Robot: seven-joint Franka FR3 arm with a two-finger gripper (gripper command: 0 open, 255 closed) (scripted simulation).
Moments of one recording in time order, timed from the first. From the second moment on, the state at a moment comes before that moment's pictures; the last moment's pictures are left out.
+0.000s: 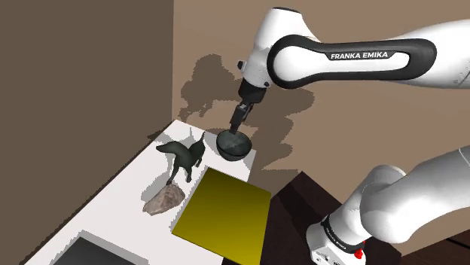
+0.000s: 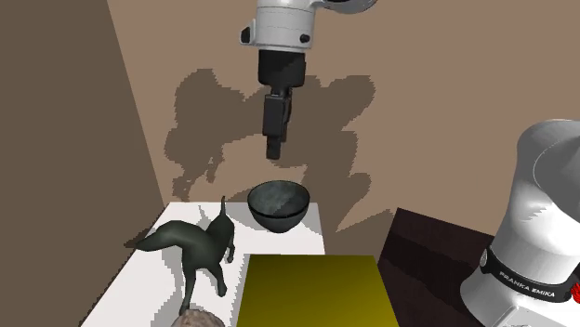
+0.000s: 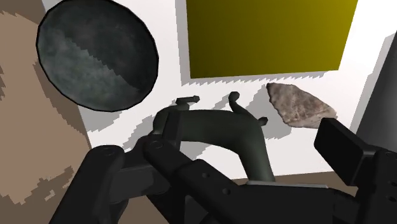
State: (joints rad) arm 0.15 -0.31 0.17 -2.26 0.16 2.01 -0.19
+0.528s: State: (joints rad) arm 0.20 -0.05 0.24 -2.15 0.12 2.13 -0.22
